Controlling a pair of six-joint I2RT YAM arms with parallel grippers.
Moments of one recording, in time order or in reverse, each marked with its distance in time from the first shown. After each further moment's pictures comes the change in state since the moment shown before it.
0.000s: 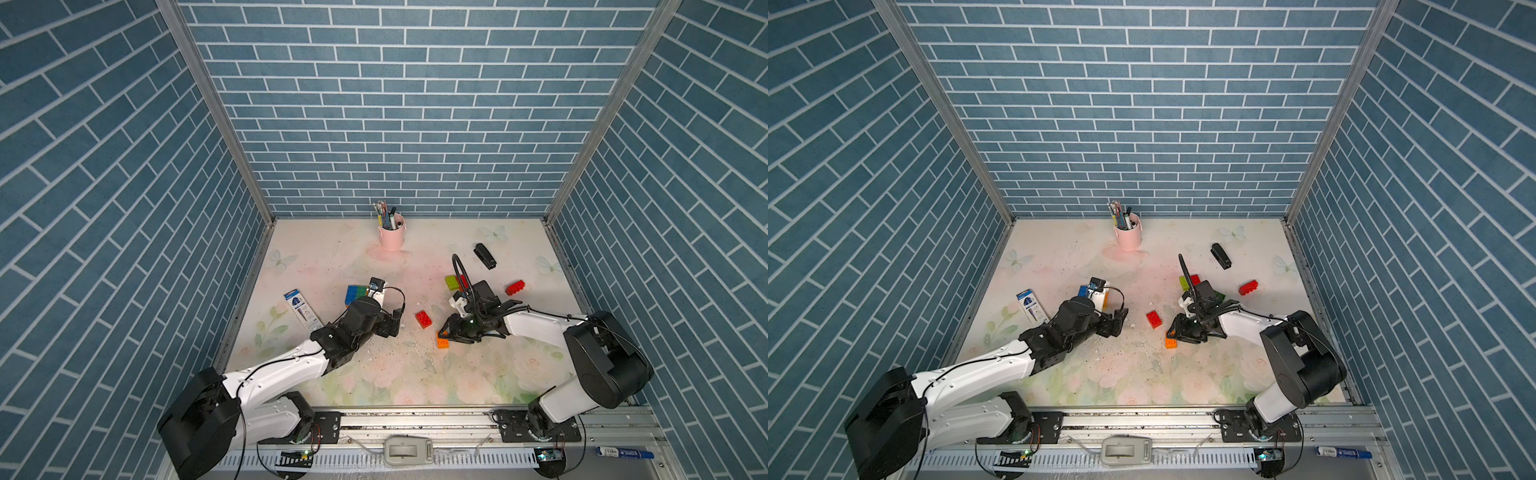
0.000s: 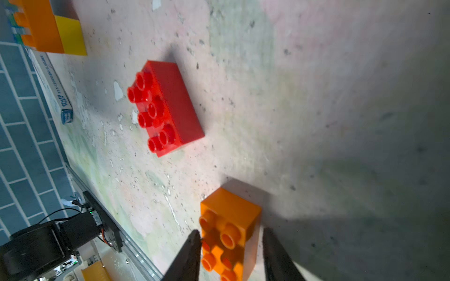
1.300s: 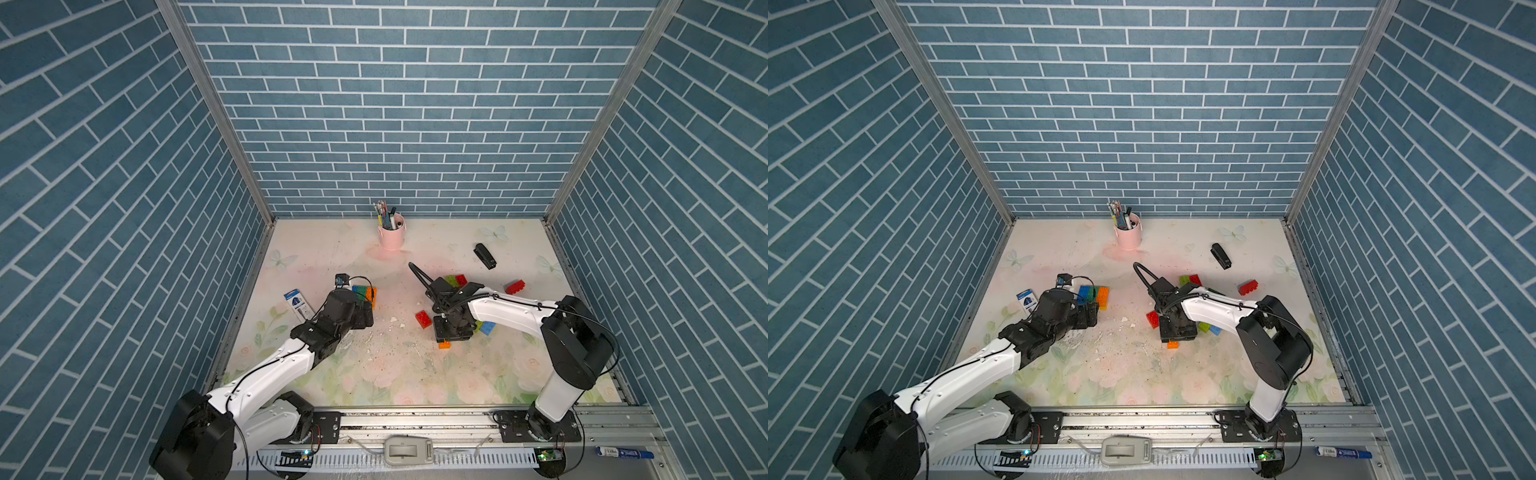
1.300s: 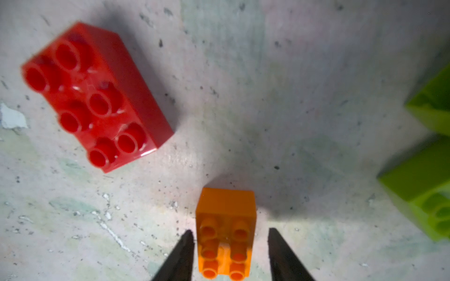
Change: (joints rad) left arm 0.238 -0.085 -0.006 -0.227 0.001 -0.137; right arm 0.270 0.208 0.396 -0.481 0.473 0.090
